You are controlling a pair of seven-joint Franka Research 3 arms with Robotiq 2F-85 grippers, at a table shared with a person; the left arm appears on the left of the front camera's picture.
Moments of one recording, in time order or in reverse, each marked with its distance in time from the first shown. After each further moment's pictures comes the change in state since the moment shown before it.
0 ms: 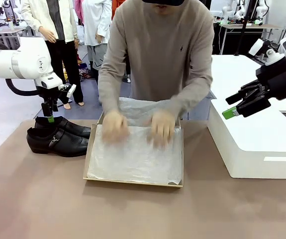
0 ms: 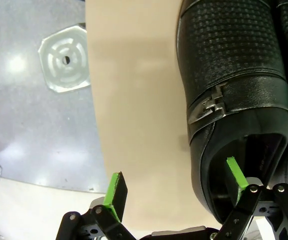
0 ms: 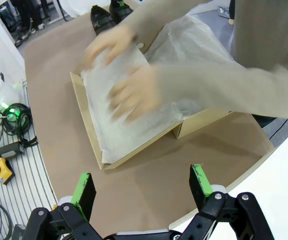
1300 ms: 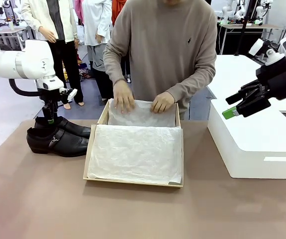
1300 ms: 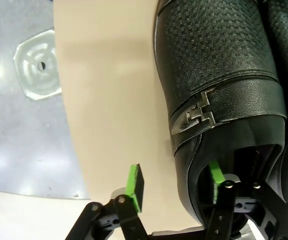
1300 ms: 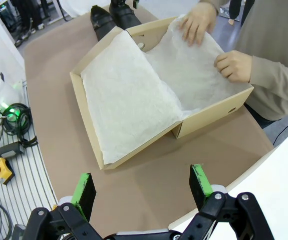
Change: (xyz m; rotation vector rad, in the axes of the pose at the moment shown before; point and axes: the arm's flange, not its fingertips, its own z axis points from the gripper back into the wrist) left arm 0.001 0.005 -0.015 -0.114 0.012 -0.006; right arm 0.000 0.000 0.000 0.000 0.000 0.000
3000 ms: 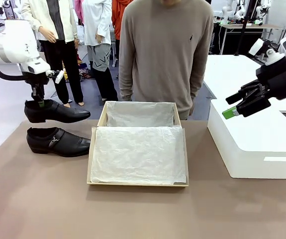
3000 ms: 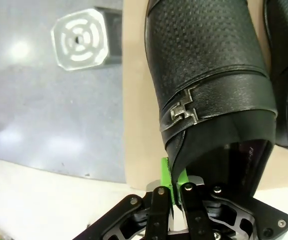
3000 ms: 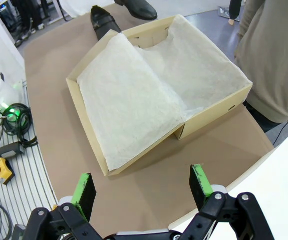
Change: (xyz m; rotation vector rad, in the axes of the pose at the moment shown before) left arm -0.050 0.008 0.078 0.144 -0.015 0.094; right arm 0.000 0.000 0.000 0.000 0.000 0.001
